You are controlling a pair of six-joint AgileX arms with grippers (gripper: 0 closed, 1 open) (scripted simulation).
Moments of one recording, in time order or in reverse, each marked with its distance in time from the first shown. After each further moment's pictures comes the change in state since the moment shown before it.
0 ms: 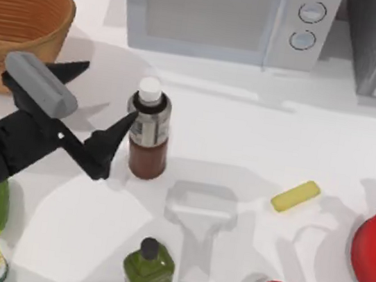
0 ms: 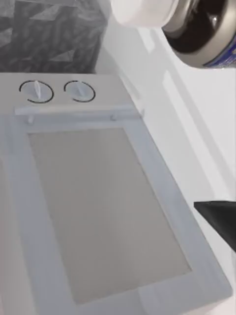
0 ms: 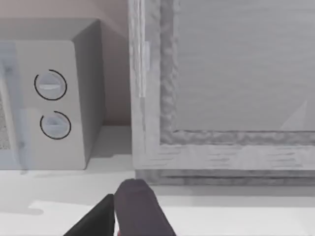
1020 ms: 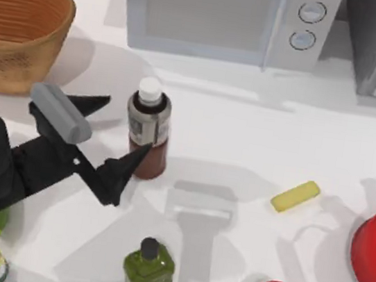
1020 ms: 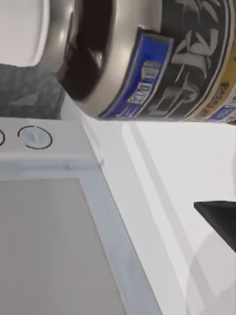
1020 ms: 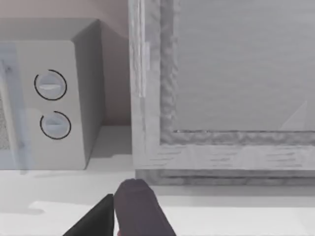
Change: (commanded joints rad) left arm -0.025 0.301 0.010 0.242 0.076 -0.060; right arm 0.000 0.000 0.000 0.000 0.000 0.000
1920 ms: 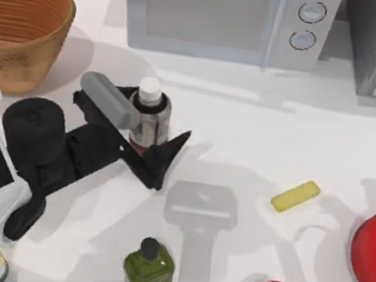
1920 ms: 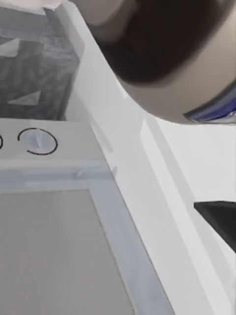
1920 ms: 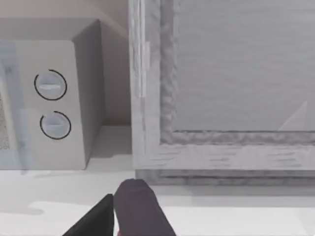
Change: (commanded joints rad) left arm -0.125 0.152 0.202 -0.045 -0.117 -0.016; right arm 0.000 0.000 0.000 0.000 0.000 0.000
